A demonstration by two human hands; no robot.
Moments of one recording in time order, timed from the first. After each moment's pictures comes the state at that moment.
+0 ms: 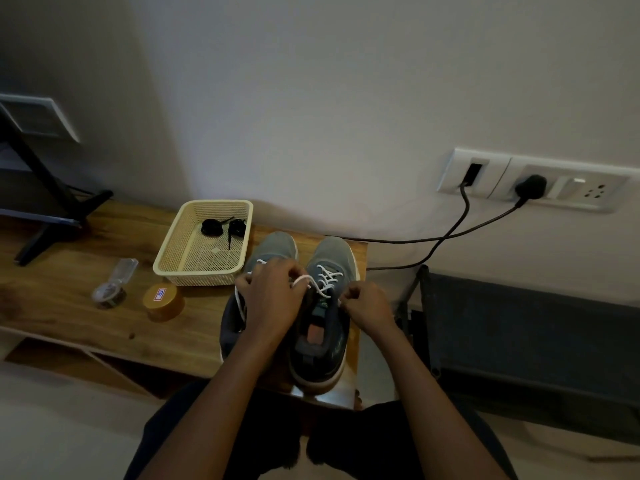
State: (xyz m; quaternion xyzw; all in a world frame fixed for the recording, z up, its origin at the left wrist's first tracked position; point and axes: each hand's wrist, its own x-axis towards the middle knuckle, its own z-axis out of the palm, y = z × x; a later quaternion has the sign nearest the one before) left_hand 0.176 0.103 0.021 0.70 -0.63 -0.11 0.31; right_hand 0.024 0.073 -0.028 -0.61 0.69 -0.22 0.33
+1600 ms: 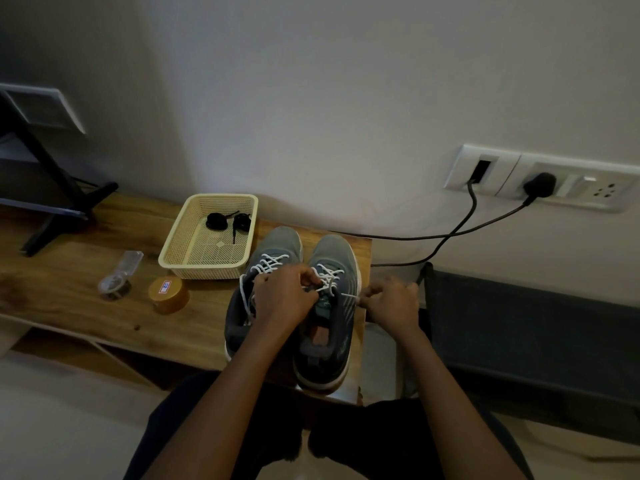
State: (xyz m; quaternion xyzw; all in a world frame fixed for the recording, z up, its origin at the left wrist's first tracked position) left_hand 0.175 0.100 0.012 0.70 -0.63 -0.21 0.27; right_hand 0.003 0.082 -0.021 -0.63 0.73 -0.17 0.22
